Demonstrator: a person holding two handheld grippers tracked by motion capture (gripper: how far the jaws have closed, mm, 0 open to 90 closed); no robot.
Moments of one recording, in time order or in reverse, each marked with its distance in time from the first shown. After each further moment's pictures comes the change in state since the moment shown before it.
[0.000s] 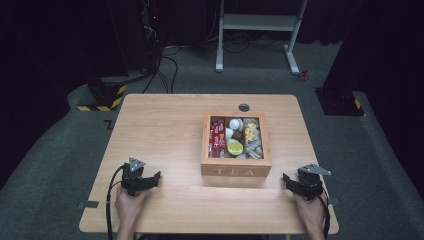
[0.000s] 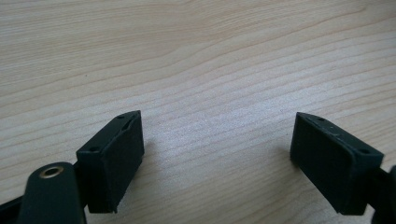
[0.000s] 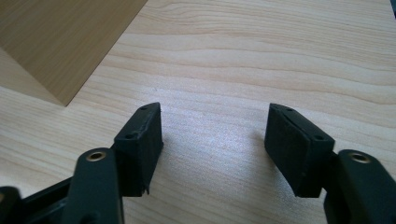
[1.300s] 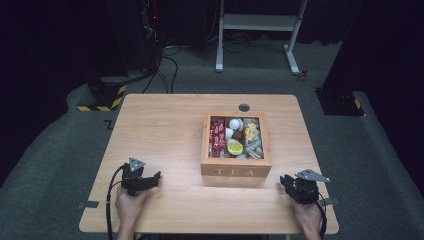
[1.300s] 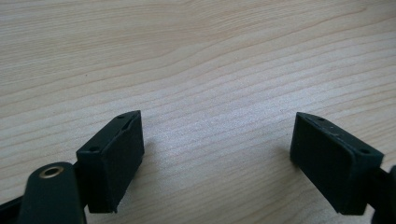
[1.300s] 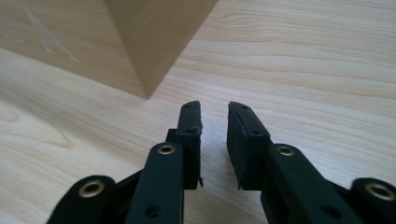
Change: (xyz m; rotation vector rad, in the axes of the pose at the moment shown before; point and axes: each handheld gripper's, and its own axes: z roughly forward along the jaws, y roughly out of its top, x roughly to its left) left arm 0.000 0.000 0.000 0.000 0.001 -0.001; right arm 0.022 -0.007 -0.014 -0.050 0.129 -0.026
